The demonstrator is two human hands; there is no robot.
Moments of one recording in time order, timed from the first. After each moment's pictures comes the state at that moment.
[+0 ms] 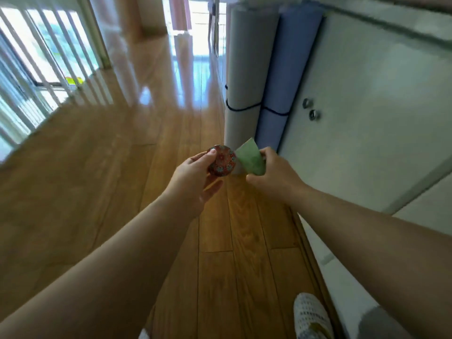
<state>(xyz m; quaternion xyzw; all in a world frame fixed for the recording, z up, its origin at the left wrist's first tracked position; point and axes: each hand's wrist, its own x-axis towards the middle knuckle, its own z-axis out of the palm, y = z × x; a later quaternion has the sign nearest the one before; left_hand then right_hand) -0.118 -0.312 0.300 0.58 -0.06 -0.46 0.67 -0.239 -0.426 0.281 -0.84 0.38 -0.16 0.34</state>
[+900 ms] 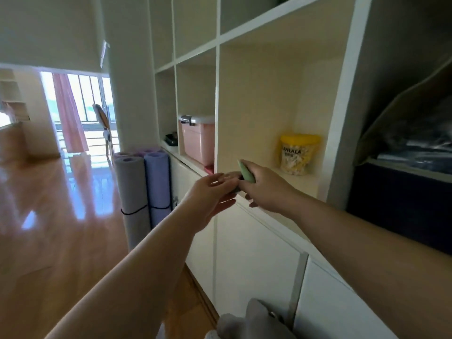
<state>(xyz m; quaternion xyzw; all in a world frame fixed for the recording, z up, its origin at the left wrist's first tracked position) -0.406 -0.227 0.551 0.41 -0.50 -0.54 0.55 -0.548 -0.227 0.588 -0.78 0.49 -0.32 0.22</state>
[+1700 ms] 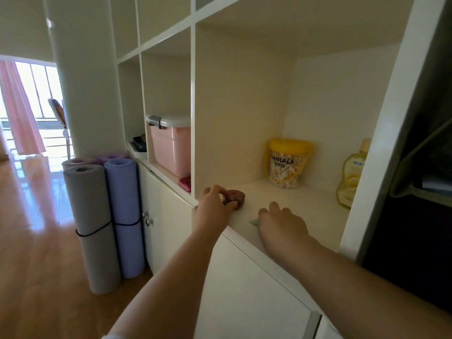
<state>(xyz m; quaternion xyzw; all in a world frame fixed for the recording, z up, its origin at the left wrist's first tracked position) -0.448 -0.397 0.500 0.61 -0.64 -0.15 0.44 -0.575 -0.305 0.546 -0.72 0.69 0.00 -0.07</state>
